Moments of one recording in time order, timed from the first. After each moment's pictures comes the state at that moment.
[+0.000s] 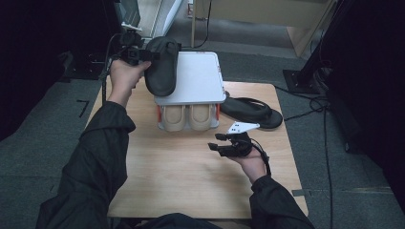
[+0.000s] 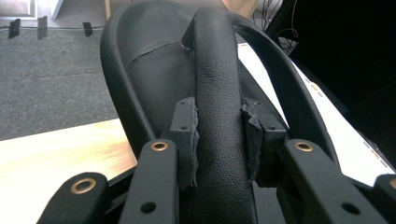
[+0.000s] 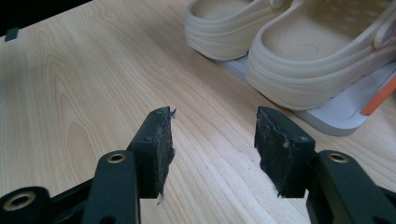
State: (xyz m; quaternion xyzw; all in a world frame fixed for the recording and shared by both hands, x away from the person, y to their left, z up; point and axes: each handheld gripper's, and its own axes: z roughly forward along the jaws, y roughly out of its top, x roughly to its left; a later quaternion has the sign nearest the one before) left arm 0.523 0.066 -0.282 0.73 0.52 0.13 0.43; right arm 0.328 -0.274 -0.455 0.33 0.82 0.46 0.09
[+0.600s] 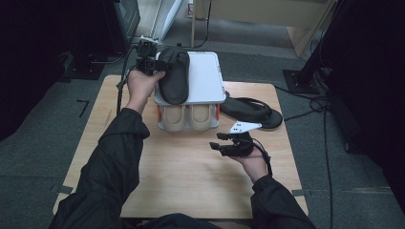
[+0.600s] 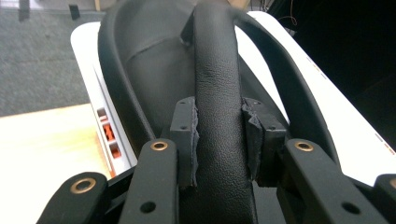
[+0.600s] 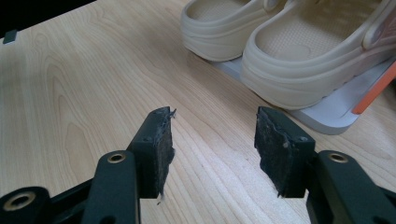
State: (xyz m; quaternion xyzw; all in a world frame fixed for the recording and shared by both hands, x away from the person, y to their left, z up) left arm 0.526 0.041 -0.322 0.73 0.53 0.11 0.42; right arm 0.329 -0.277 -0.454 0.33 0.82 0.46 0.09
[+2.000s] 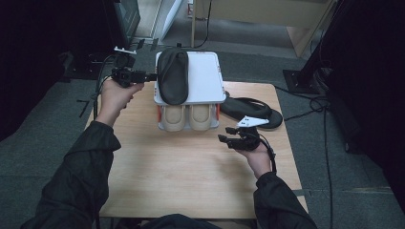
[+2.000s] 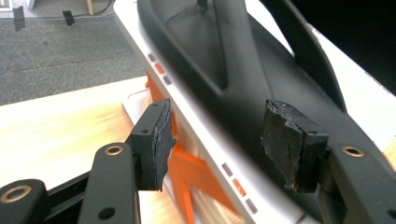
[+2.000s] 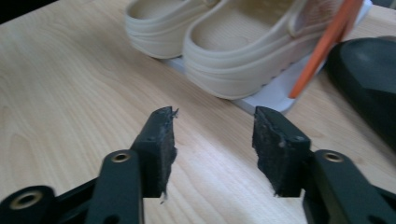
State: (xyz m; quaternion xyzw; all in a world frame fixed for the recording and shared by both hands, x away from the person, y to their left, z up) left arm 0.482 0.103 -0.323 0.76 0.48 0.11 0.43; right arm 0.348 -0.302 -0.460 0.38 0.80 0.45 0.12
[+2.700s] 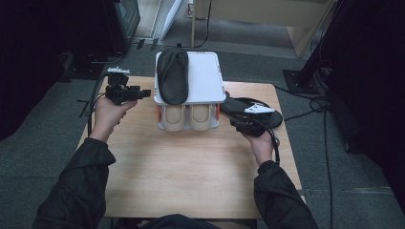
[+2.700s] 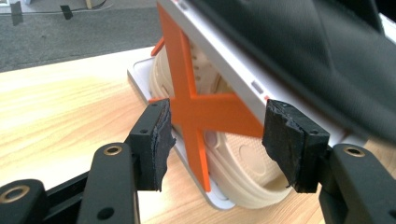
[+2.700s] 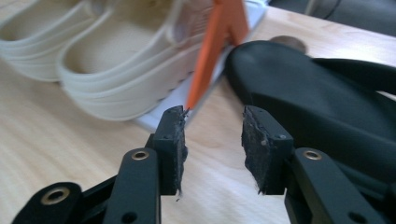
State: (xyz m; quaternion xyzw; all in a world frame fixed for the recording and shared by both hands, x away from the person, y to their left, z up) left arm 0.455 0.126 -0.367 0.76 0.47 0.11 0.43; right arm 0.395 -0.331 -0.466 0.46 0.76 0.42 0.19
